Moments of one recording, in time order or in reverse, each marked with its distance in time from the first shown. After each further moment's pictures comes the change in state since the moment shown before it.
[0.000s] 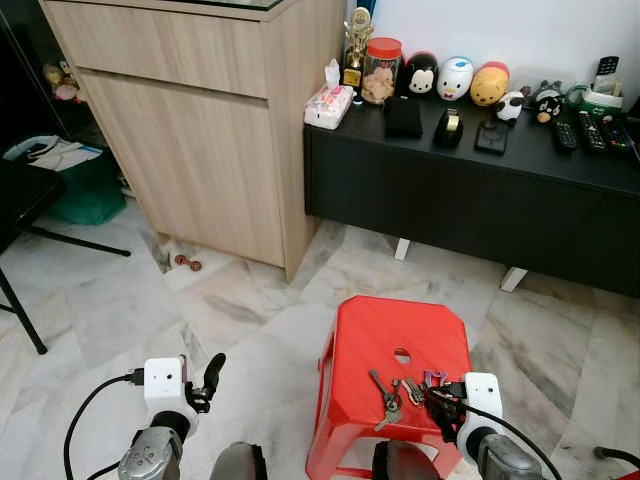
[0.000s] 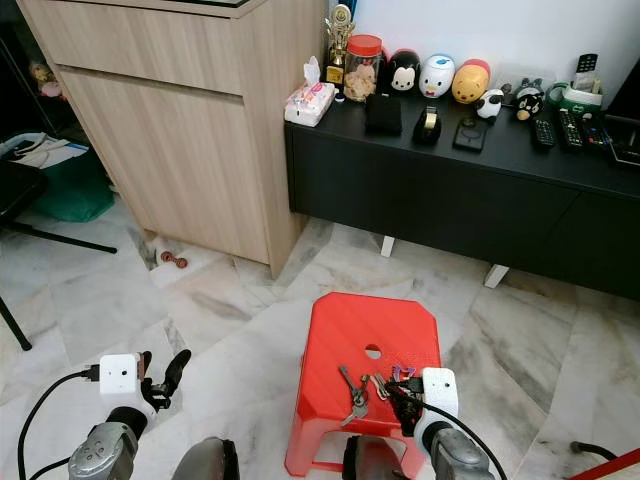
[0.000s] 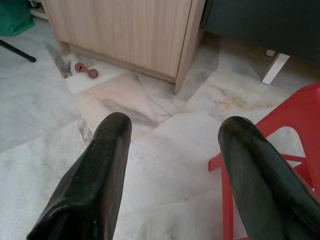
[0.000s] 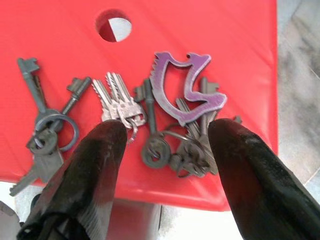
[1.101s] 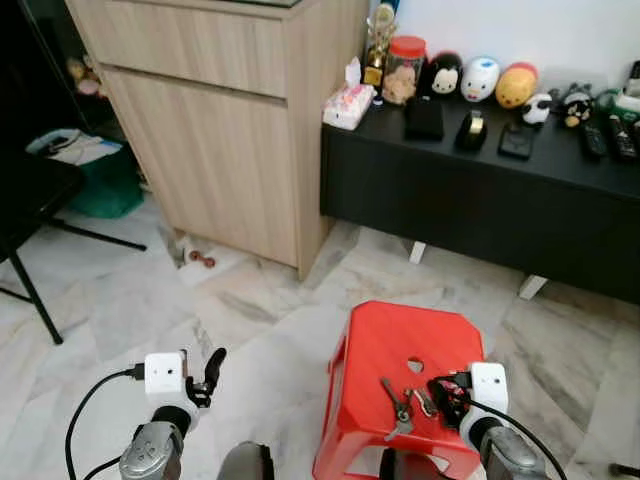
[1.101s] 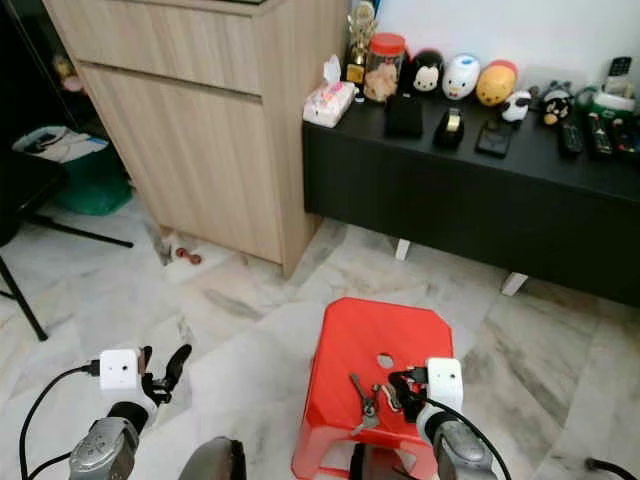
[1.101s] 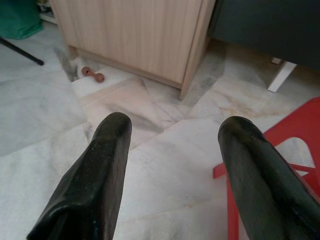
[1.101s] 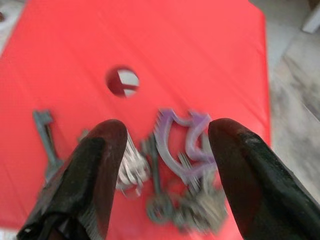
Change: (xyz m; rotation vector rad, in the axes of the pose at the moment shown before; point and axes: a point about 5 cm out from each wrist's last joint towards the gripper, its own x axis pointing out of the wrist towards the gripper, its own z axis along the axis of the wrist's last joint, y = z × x) left arm 0.003 0.000 0.004 0.000 -0.015 -0.002; right arm -0.004 -0.006 0.007 -0.005 -0.115 -0.027
